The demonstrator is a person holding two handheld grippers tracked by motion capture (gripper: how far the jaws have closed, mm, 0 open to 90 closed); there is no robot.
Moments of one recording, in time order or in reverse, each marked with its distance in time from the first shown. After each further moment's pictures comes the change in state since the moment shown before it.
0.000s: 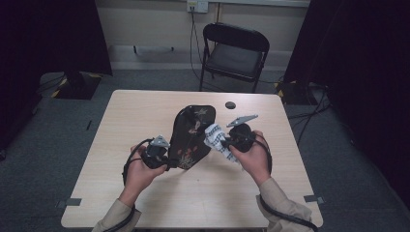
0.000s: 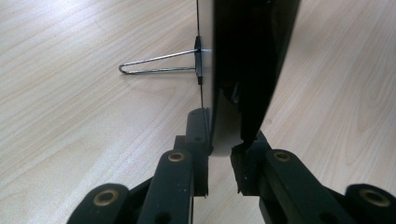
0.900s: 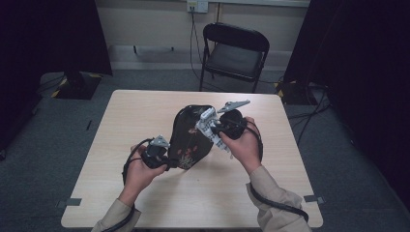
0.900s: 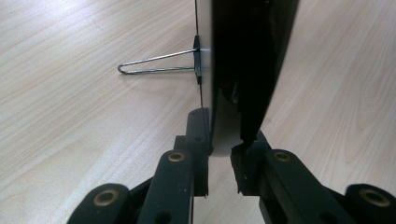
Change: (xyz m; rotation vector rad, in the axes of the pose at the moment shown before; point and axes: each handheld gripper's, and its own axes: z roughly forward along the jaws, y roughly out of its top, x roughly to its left) left arm 0.001 0.000 0.000 0.006 -0.008 0.005; right arm 0.012 0.043 -0.001 -0.068 0.010 -0.019
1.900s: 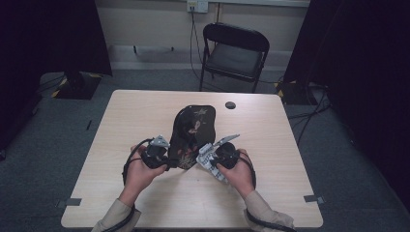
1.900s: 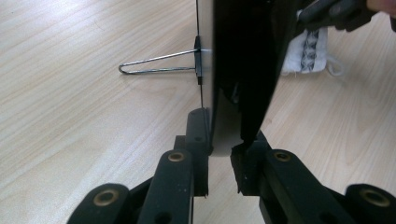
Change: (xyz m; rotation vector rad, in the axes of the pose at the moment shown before) left arm -0.001 0.000 0.000 -0.003 0.004 -0.002; right arm 0.016 -0.096 0.068 0.180 0.072 0.053
